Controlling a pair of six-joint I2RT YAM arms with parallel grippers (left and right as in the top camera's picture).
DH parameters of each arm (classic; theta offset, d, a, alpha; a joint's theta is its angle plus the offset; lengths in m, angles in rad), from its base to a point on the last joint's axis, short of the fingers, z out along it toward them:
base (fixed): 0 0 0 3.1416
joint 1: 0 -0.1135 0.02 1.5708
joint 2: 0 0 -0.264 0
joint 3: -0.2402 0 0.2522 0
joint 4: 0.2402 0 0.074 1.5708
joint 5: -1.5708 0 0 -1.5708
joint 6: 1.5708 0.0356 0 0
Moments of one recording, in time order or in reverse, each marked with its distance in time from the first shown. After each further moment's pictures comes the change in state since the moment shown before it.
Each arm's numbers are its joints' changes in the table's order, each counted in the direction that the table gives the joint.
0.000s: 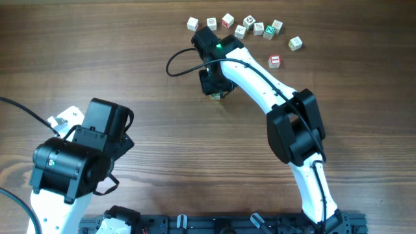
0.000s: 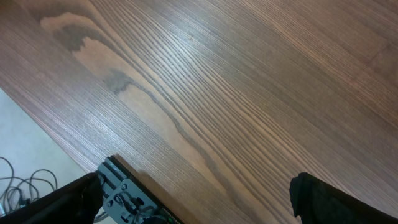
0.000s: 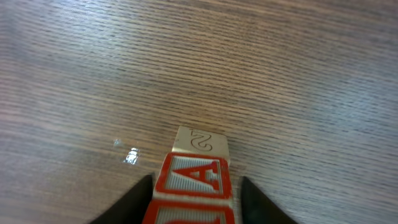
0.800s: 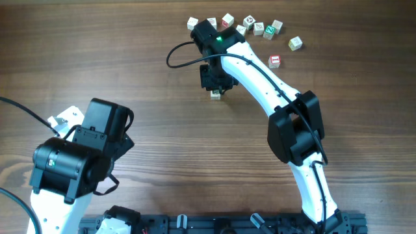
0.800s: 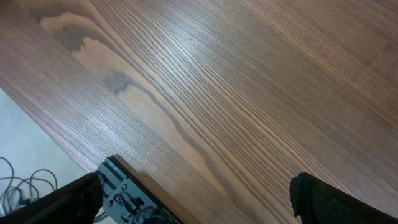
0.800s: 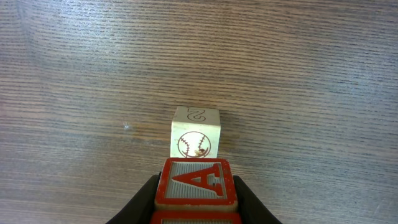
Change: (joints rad) left arm 0.000 0.000 0.000 0.000 0.000 0.000; right arm 0.000 0.005 -0.119 0.145 0.000 0.118
